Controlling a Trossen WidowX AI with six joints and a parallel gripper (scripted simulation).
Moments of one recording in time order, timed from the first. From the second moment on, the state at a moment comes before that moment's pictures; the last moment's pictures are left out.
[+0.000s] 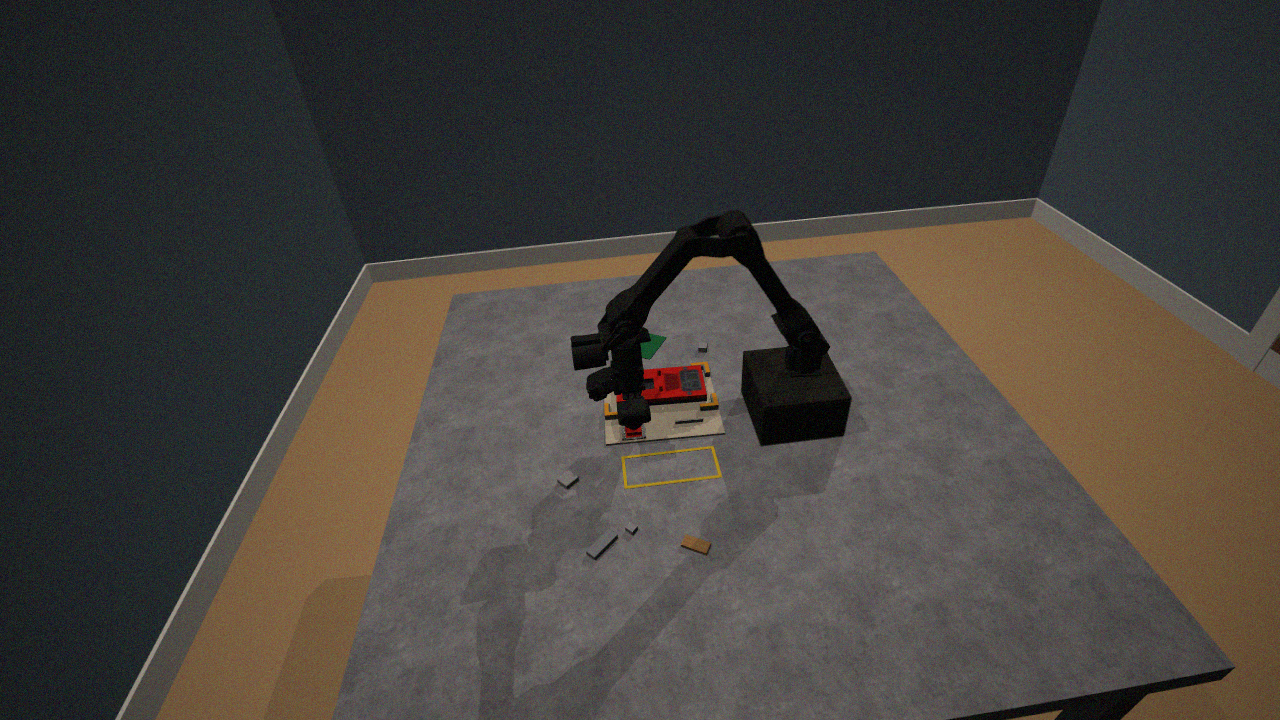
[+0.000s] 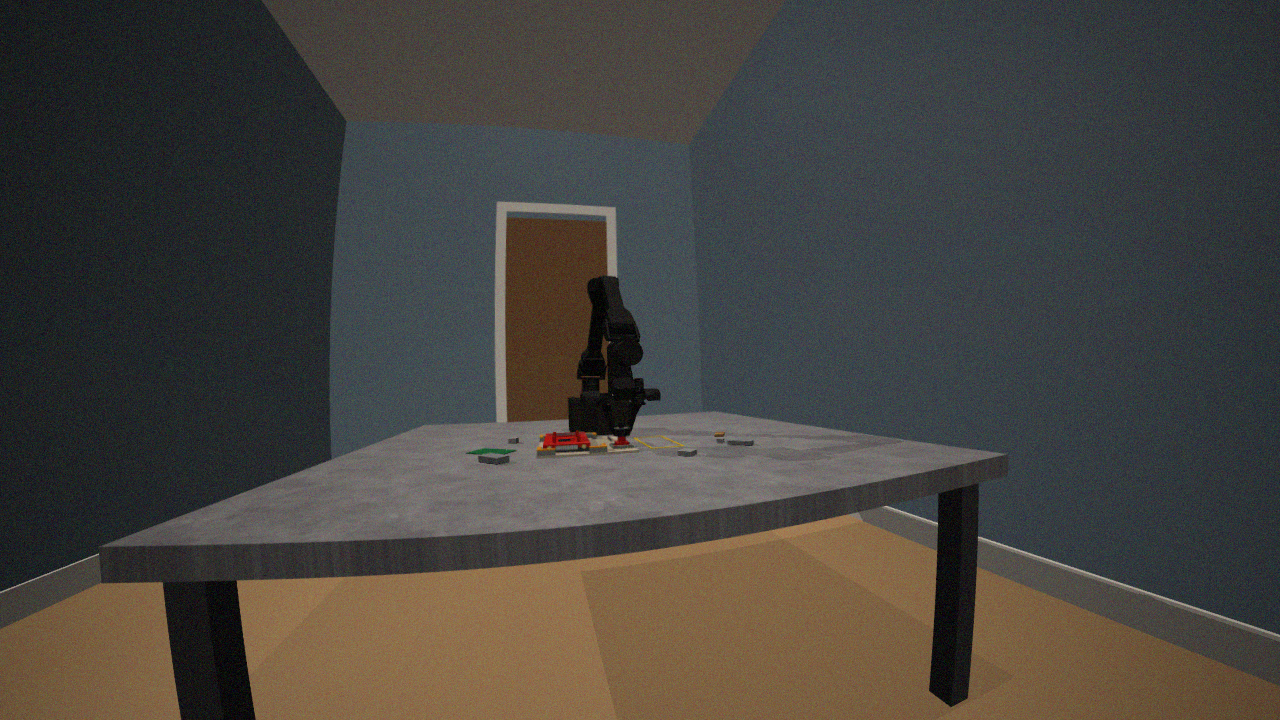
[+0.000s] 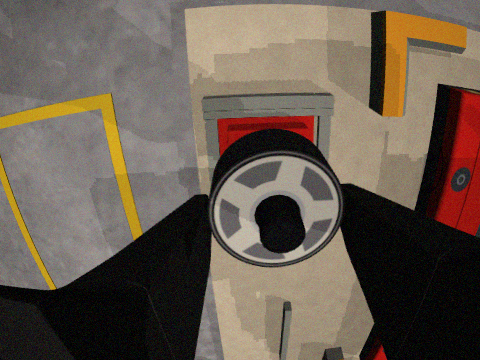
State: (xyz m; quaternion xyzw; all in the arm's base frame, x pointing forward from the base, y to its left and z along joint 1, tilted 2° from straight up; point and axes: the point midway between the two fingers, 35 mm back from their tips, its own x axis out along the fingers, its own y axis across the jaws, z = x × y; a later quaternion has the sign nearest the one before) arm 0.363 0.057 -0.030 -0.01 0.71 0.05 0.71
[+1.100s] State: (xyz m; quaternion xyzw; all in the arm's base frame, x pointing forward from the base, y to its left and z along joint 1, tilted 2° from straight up) arm 0.363 0.057 -0.020 -0.01 0.71 0.05 0.71
